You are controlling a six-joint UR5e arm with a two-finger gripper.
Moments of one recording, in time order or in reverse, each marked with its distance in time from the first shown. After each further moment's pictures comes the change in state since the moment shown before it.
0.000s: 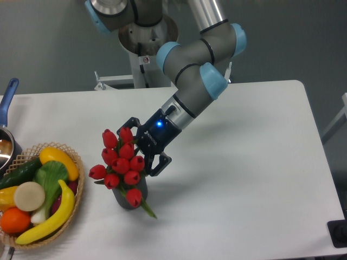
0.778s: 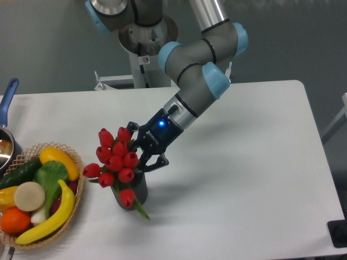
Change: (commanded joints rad) arm 0.018 0.012 0.002 -0.002 -0.049 -0.012
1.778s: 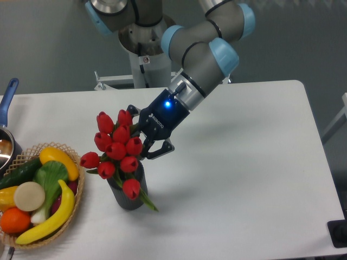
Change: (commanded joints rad) arm 0.025 0.095 0.098 0.000 -0.052 -0.219
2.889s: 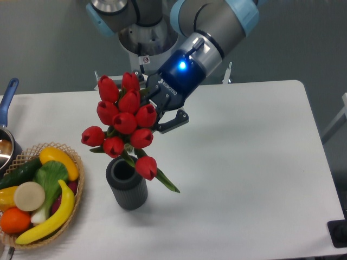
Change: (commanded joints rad) arm 0.069 0.069 0.098 0.000 -0.095 -0.200
